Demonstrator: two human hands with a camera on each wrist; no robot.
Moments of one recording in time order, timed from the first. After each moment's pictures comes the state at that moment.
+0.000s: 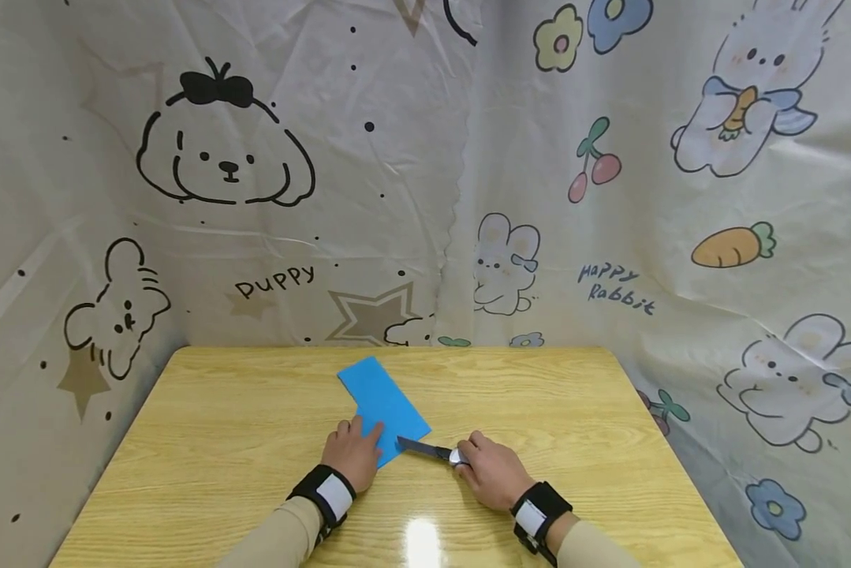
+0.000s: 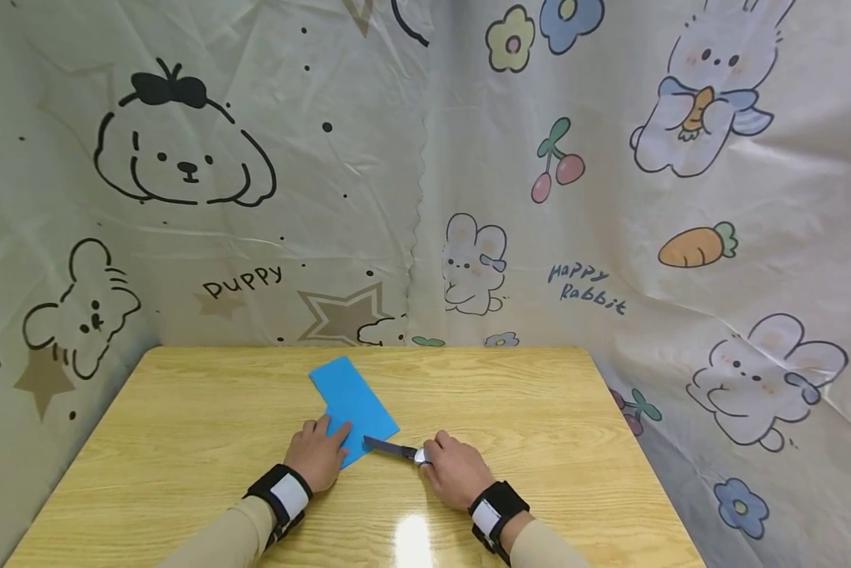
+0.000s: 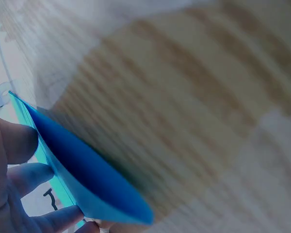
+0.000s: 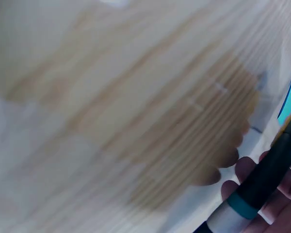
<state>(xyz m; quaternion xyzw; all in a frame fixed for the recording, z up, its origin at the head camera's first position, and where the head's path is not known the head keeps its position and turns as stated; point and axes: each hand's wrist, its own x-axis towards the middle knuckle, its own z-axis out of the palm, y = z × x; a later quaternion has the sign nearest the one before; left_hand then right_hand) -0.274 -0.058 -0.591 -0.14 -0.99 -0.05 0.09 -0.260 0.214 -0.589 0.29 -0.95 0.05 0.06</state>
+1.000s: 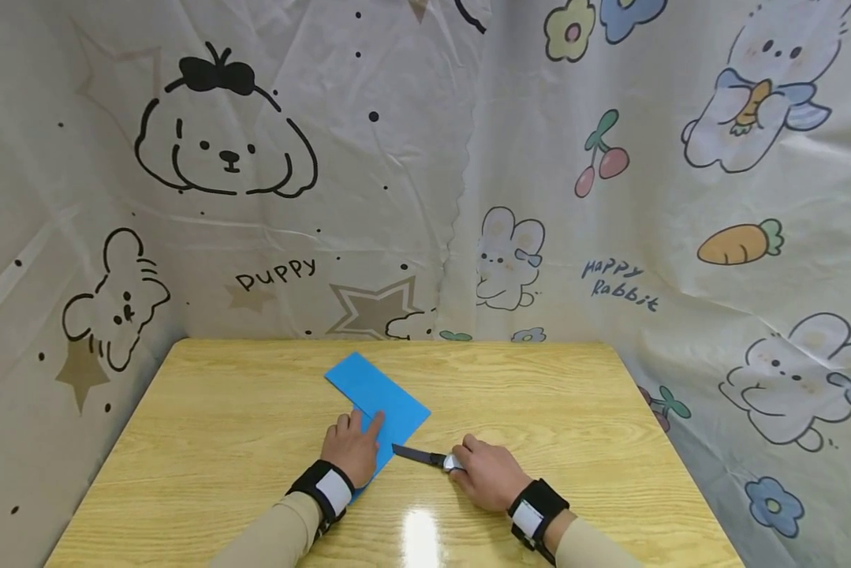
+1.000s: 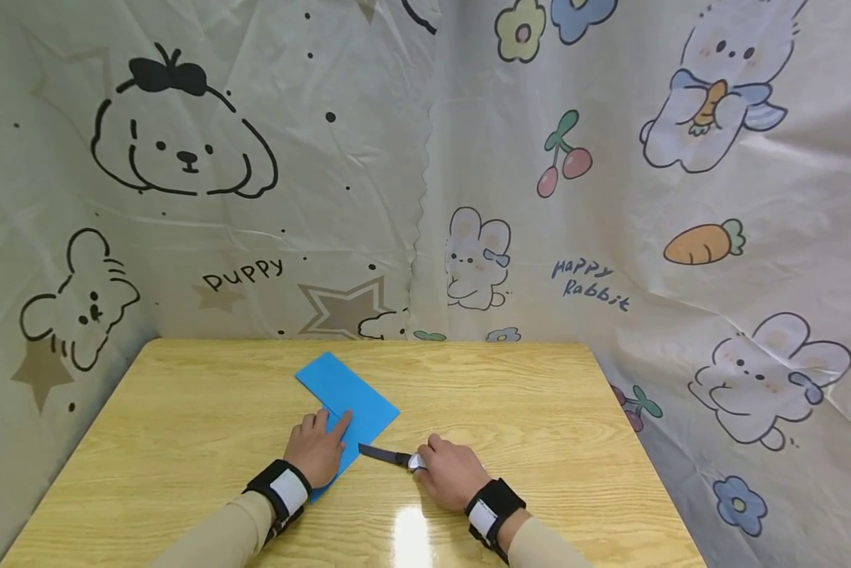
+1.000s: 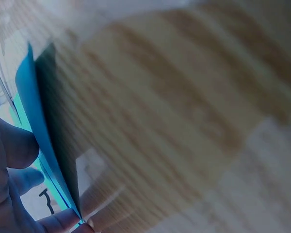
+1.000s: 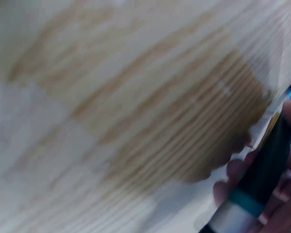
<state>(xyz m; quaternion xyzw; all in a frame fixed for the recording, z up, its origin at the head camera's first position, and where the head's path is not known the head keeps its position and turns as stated) -0.269 -0.060 -0.586 -0.13 -0.98 -0.04 0.11 -0.254 0.203 -0.586 0.32 -0.95 0.03 0.03</state>
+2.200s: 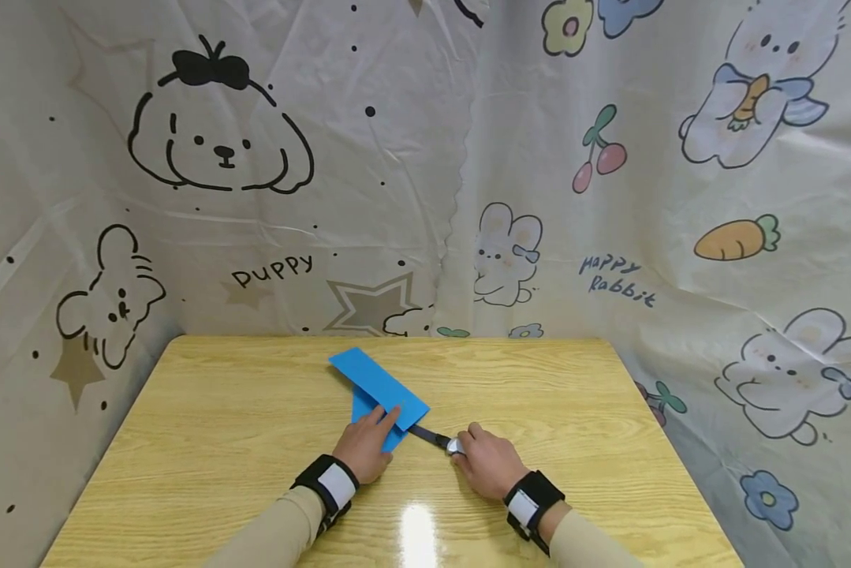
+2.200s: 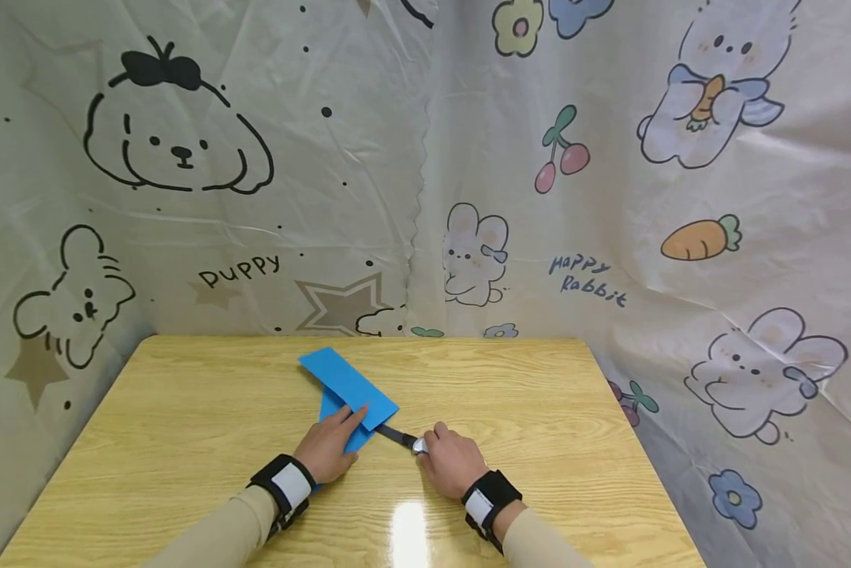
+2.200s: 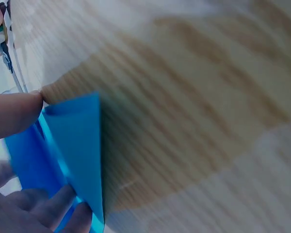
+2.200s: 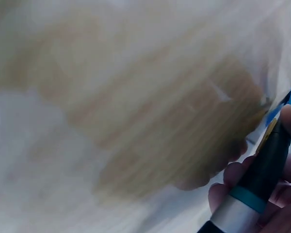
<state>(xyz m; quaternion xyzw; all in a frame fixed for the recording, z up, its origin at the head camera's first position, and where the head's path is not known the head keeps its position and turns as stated) -0.276 -0.047 -0.583 -0.21 -0.96 -0.18 0.01 -0.260 0.203 -0.583 0.25 -0.97 0.02 0.04</state>
